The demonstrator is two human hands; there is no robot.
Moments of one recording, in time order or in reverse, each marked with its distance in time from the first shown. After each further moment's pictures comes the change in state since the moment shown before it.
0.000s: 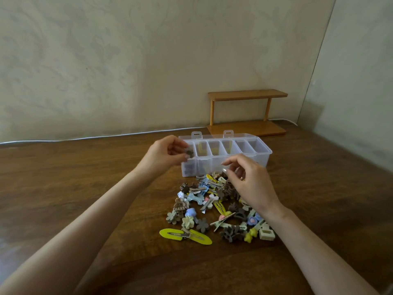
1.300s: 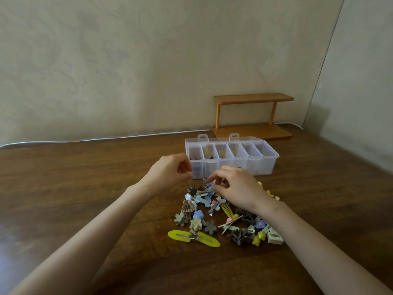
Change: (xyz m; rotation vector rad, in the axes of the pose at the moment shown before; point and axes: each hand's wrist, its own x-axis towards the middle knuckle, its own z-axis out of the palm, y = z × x) left_hand -0.008 -0.016 0.001 0.573 -0.117 0.092; right_hand 0.018 -0.020 0.019 -0.165 -0.408 -0.035
